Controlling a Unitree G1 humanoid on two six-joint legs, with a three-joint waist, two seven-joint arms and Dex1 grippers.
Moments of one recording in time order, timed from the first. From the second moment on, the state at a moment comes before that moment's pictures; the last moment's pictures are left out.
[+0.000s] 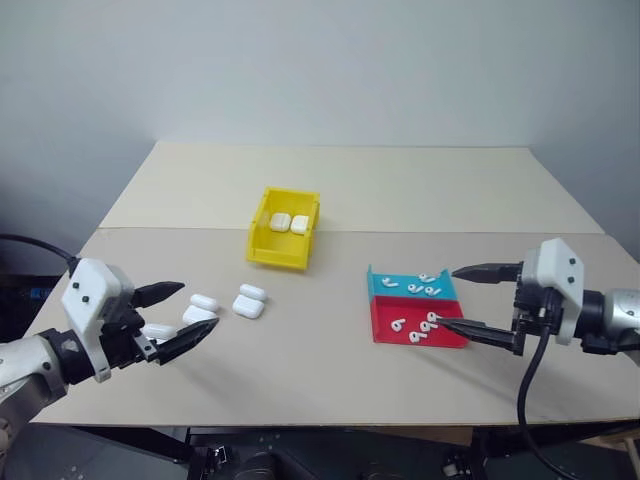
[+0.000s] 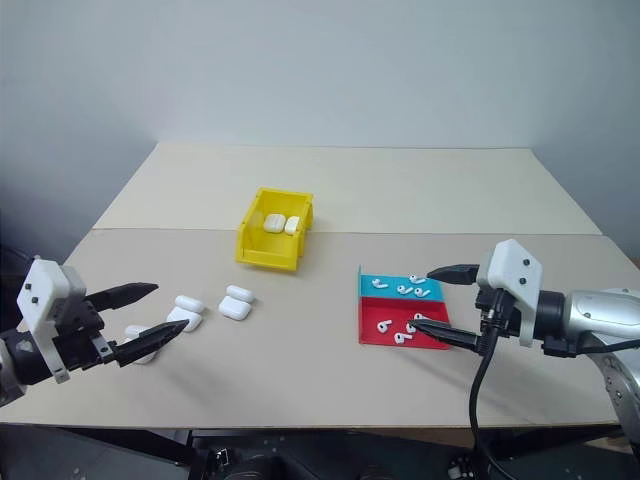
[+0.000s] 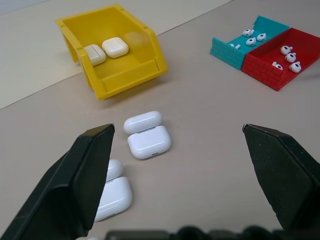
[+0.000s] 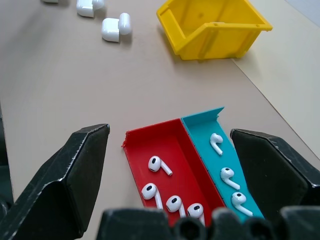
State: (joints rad) left arm 0.19 0.87 0.65 -0.71 -0.83 0.81 -0.72; right arm -0.11 -0.99 -0.33 -0.46 0.60 0.52 1.05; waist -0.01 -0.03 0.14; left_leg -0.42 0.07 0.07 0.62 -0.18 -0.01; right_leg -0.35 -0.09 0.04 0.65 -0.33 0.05
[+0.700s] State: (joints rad) left arm 0.27 1.13 0.80 -0.78 -0.88 1.18 -0.63; right arm -0.17 -0.98 -0.29 -0.44 0.60 0.52 1.04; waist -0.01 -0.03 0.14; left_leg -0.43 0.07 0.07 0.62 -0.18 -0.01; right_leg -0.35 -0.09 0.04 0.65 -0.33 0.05
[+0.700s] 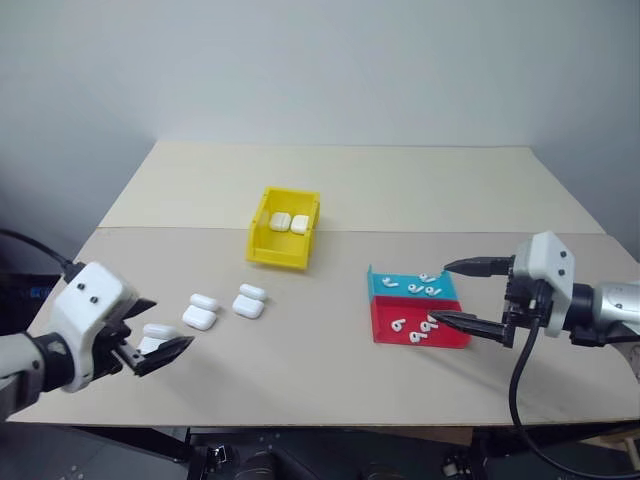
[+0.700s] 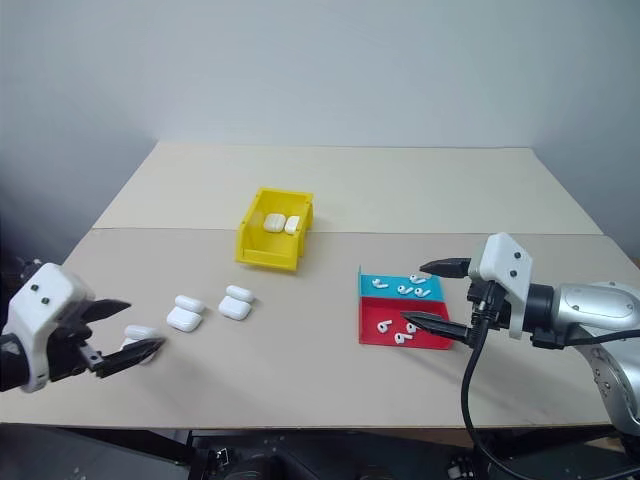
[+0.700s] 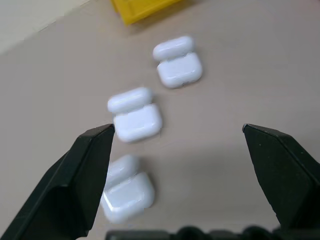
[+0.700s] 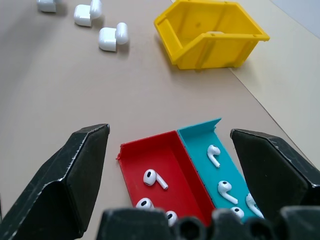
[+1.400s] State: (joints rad) left arm -0.16 1.28 0.42 -0.32 -1.33 1.61 -0.05; right arm -0.18 -0.92 -0.24 -0.46 0.61 0.53 1.00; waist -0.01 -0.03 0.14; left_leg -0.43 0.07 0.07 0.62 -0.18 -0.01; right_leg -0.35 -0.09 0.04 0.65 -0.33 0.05
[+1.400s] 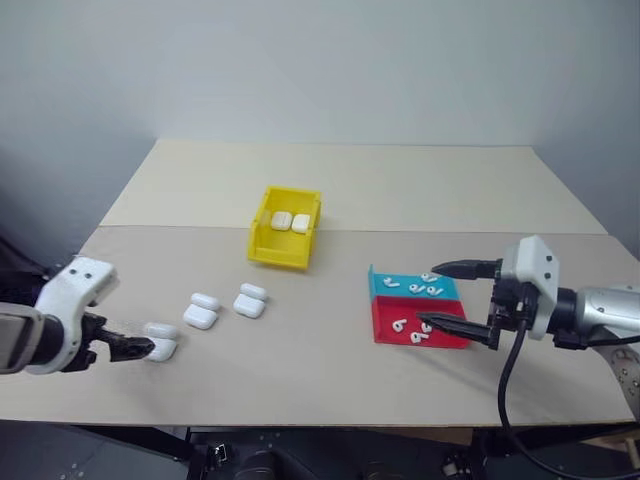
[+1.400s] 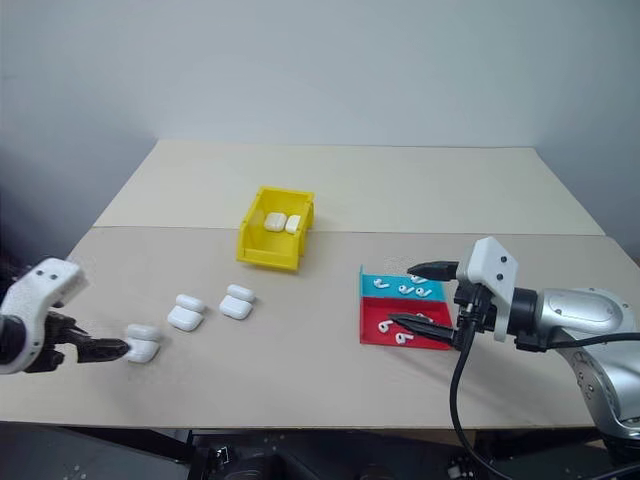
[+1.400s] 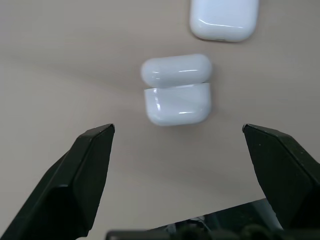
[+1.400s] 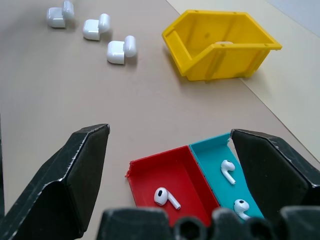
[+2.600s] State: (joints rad) left arm -0.34 1.25 -0.07 -0.09 -1.84 1.28 0.67; right arm -0.17 -0.95 -0.25 -0.49 0.64 0.56 0.98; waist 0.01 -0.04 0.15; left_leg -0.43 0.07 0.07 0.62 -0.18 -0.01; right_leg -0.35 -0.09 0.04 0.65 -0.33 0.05
